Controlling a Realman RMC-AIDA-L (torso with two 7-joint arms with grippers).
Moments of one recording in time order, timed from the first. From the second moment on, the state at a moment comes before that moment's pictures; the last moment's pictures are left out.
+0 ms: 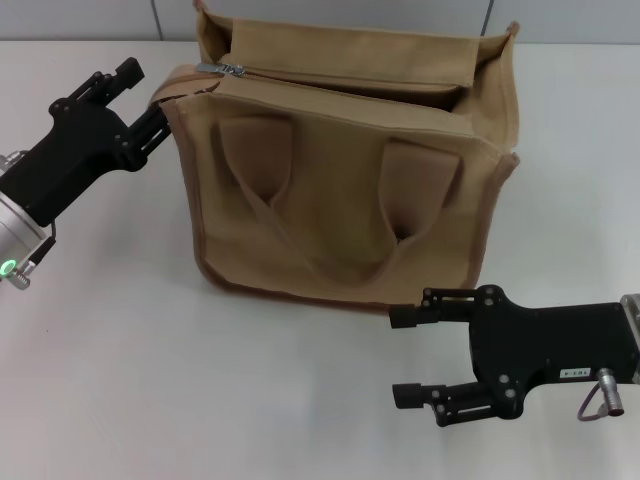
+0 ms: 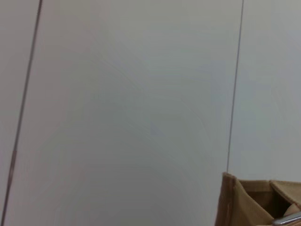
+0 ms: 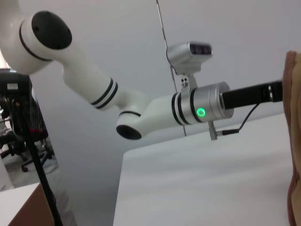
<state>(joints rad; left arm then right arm) -0.48 -2.07 0.36 0.22 1.60 1.46 -0.76 0.43 2.08 -1.05 -0.60 -1.80 -1.74 1.15</state>
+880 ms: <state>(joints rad) -0.46 -2.08 0.36 0.19 1.55 1.53 -0.76 0.42 2.08 -0.99 -0.64 -1.70 -1.93 1.18</state>
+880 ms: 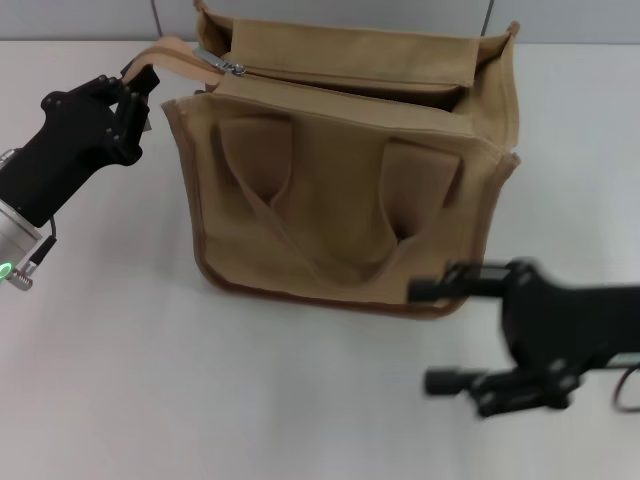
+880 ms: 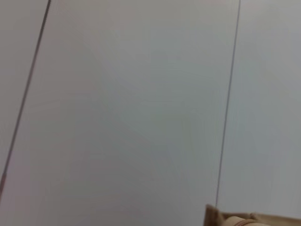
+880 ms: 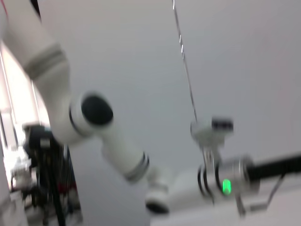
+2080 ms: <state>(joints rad) -0.50 -2.08 0.34 0.13 1.46 1.57 -0.76 0.87 2.08 -1.11 -0.92 -1.85 -1.36 2.05</state>
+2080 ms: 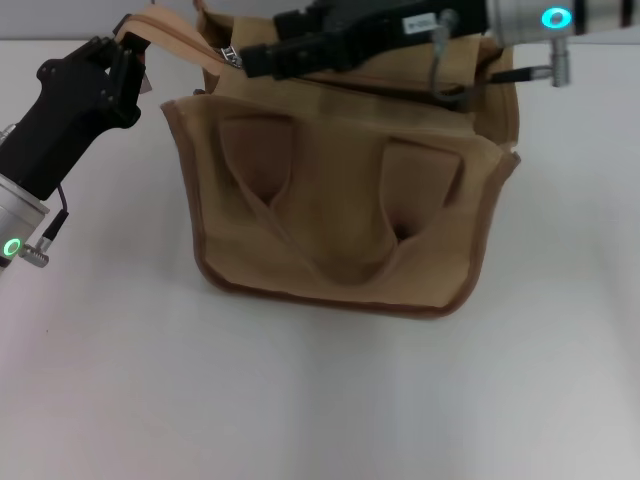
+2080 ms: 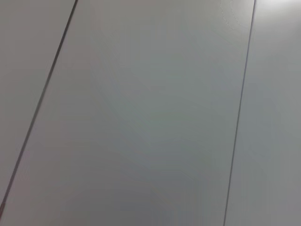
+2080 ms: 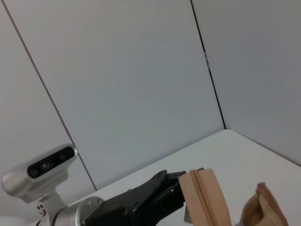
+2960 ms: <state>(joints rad) -0.54 -2.08 0.34 0.14 1.46 1.60 -0.81 0.73 2.08 -1.21 -1.01 -1.68 -1.30 1.85</state>
